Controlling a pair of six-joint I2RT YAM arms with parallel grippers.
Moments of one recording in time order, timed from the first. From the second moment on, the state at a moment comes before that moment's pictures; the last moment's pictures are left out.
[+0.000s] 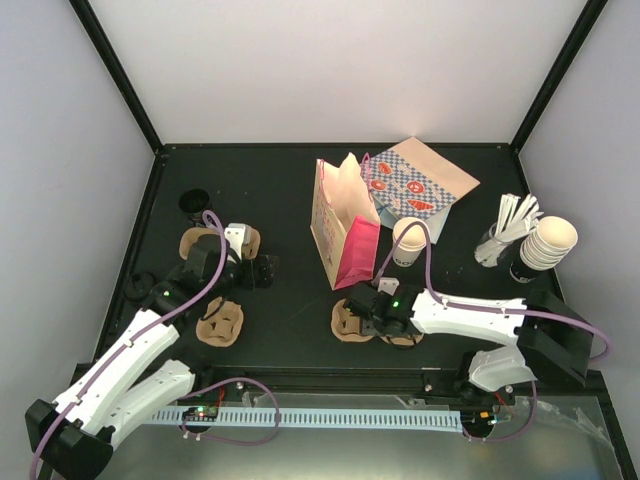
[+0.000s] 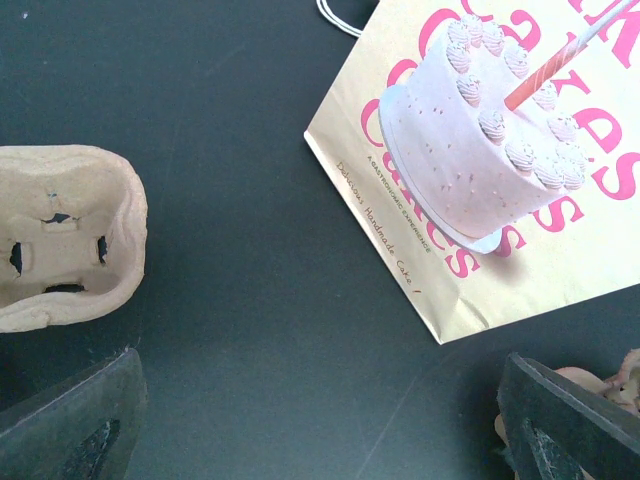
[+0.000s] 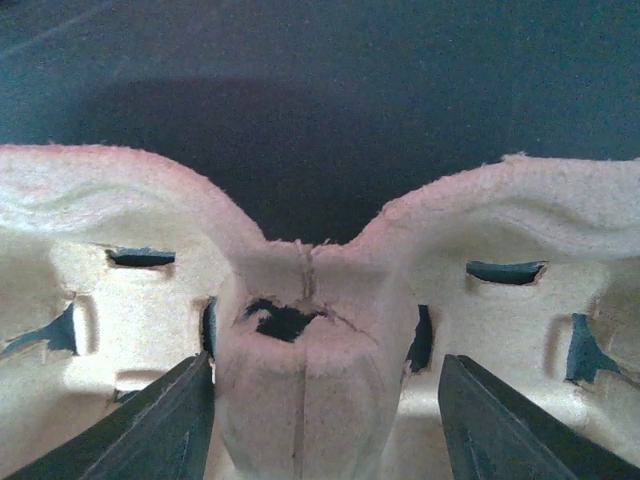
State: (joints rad) left arm -0.49 0.77 0.66 -0.52 0.04 -0.41; right arm 1.11 1.36 0.73 -0.75 0.24 1.12
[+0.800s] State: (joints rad) left arm -0.49 0.77 0.66 -0.52 0.04 -0.41; right arm 1.10 1.30 0.73 -0.76 0.27 1.12
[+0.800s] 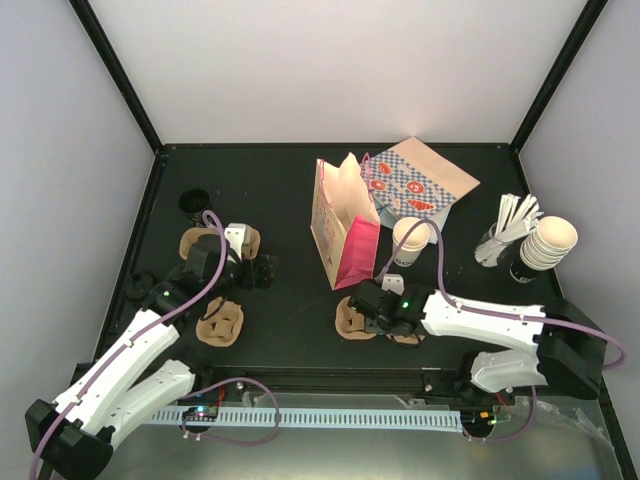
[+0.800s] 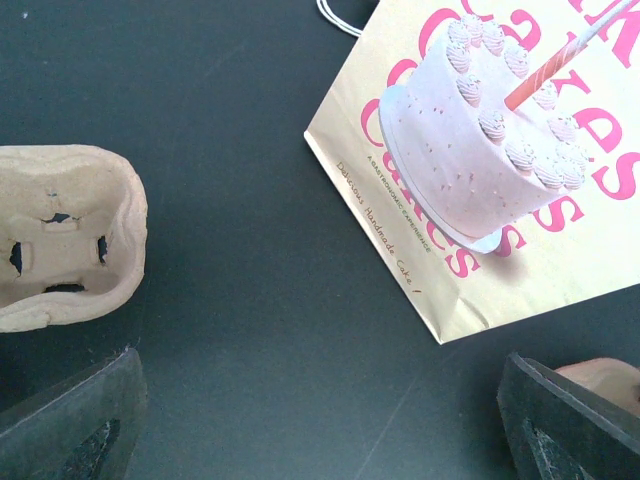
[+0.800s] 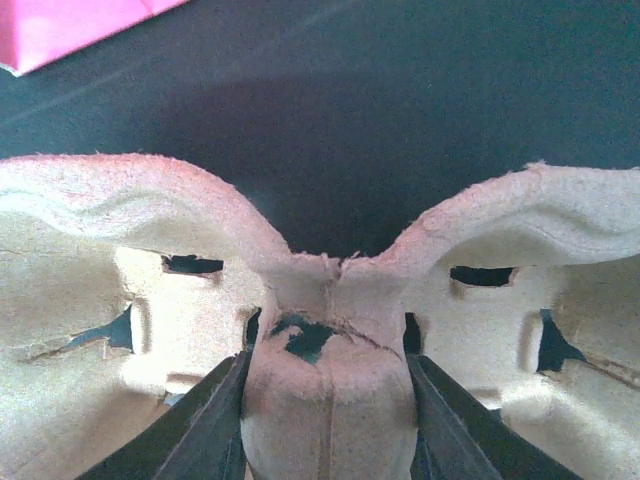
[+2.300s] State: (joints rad) left arm -0.60 1.02 0.97 -0.43 0.26 -0.74; right arm 1.10 0.86 1.23 -0.99 0.82 0.57
